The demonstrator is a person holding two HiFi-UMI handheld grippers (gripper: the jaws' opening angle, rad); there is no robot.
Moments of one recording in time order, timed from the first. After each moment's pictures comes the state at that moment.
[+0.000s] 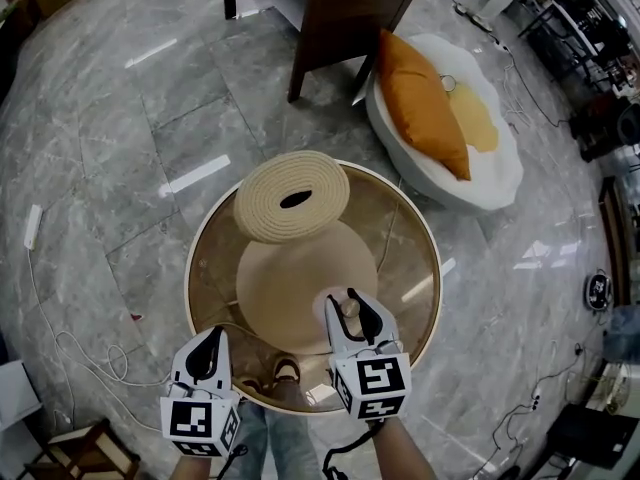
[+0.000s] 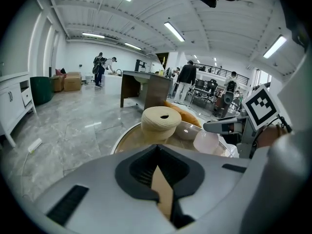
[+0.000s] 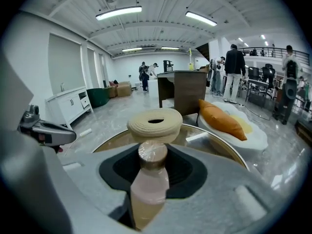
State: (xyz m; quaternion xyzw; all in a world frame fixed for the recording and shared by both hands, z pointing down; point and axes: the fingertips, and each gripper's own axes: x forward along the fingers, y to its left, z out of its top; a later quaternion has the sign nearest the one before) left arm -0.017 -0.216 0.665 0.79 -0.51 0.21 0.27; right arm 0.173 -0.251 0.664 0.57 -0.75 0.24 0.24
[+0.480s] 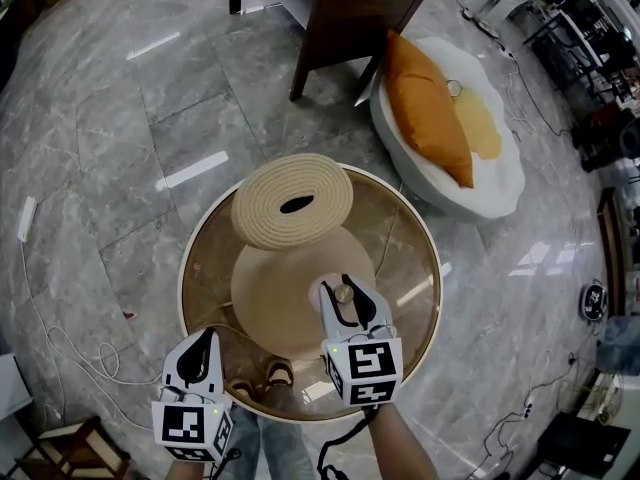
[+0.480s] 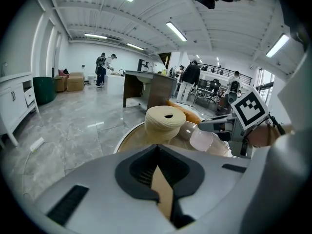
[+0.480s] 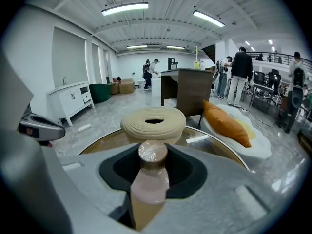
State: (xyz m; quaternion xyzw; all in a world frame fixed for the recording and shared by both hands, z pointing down) left arm -0.023 -0.227 0.676 0.78 -0.53 0.21 0.27; right arm 0.172 -0.290 0.688 0.55 -0.76 0.22 0.26
